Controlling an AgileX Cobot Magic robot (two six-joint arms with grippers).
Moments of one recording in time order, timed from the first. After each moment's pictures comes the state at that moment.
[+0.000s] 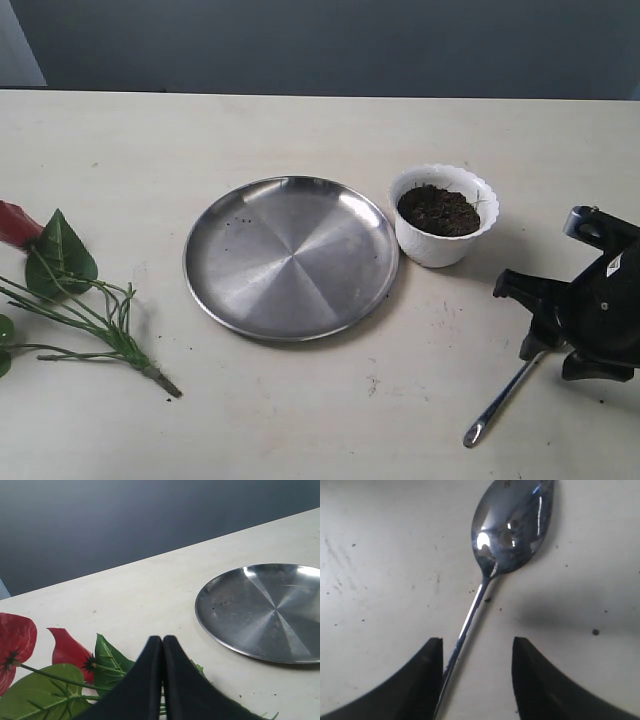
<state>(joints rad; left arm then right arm) -0.28 0.00 0.00 0.04 0.25 0.11 0.33 1.49 -0.57 0.23 0.60 0.44</state>
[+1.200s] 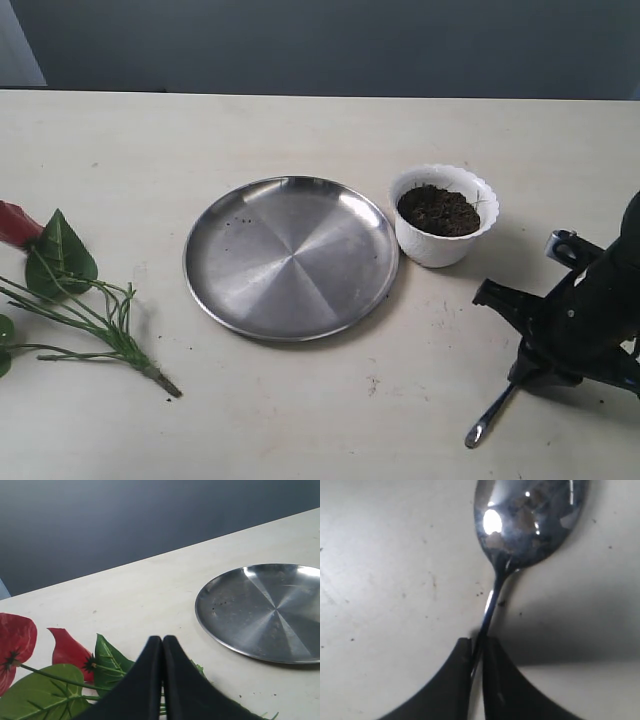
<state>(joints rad) -0.28 0.00 0.00 0.04 0.25 0.11 0.34 1.66 -0.58 0.34 0.55 0.43</state>
